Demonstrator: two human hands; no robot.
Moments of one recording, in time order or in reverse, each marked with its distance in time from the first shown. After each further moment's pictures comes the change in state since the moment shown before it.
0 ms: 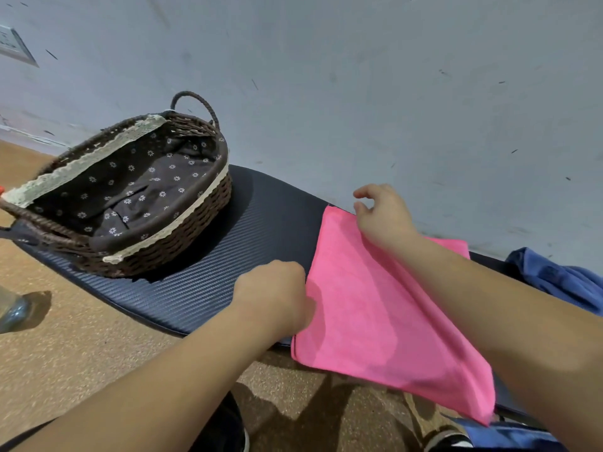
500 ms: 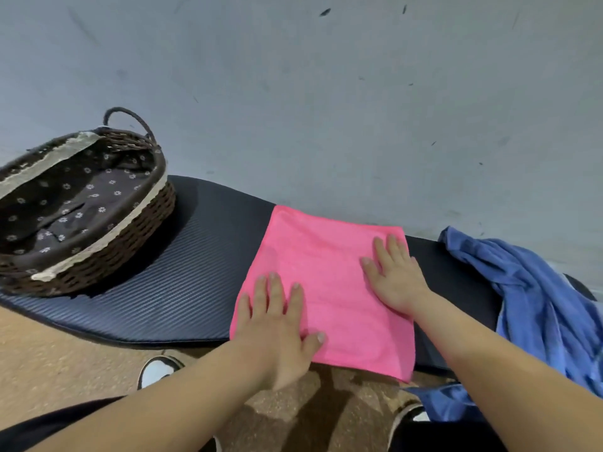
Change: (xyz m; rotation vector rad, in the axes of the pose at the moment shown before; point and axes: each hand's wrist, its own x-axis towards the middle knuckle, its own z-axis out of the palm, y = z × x) left_hand -0.030 0.058 0.064 0.123 -0.207 0.222; right_hand -0.109 0.124 -0.049 -0.338 -0.274 0.247
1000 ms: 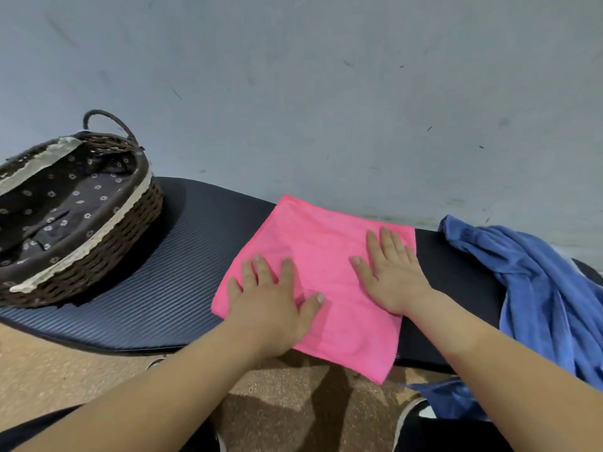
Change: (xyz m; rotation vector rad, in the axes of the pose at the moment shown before) left_hand 0.029 0.008 -0.023 -0.017 0.087 -0.122; right_hand -0.007 0.002 0.002 -0.135 -0.036 -0.068
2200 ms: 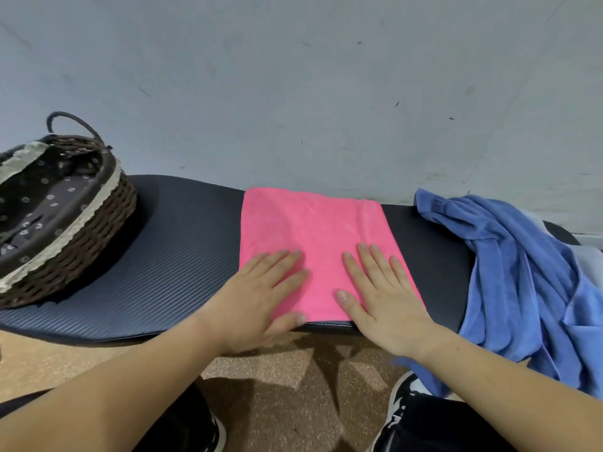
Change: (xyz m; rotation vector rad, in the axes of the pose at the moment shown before) left_hand 0.005 -0.013 0.030 0.200 0.355 0.712; right_hand -0.087 0.028 0.038 0.023 0.122 -0.207
